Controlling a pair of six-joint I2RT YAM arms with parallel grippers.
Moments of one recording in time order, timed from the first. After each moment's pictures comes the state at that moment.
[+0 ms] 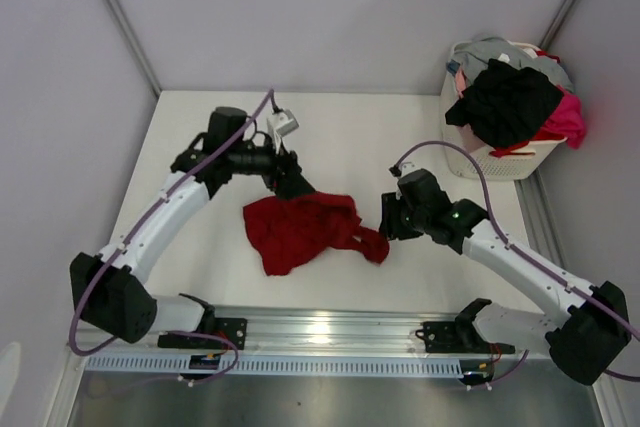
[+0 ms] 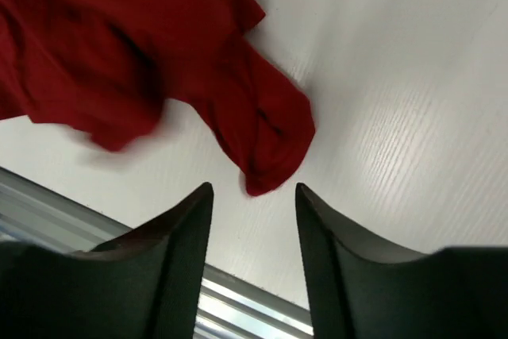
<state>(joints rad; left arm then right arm) -0.36 1.32 1.25 -0.53 0.84 0.15 0.68 1.11 0.87 -0.60 0.02 0.44</state>
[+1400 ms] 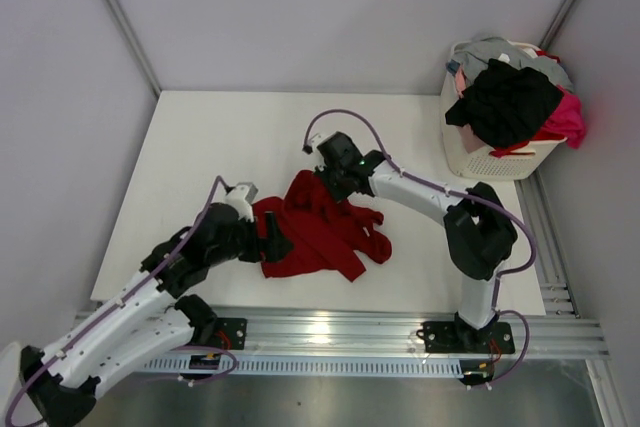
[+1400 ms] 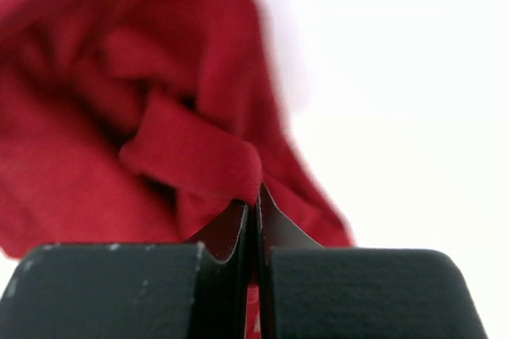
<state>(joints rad) -0.69 0.62 0.60 -0.63 -0.01 -0.63 0.80 1.88 1.44 -0.52 0.07 -0.02</state>
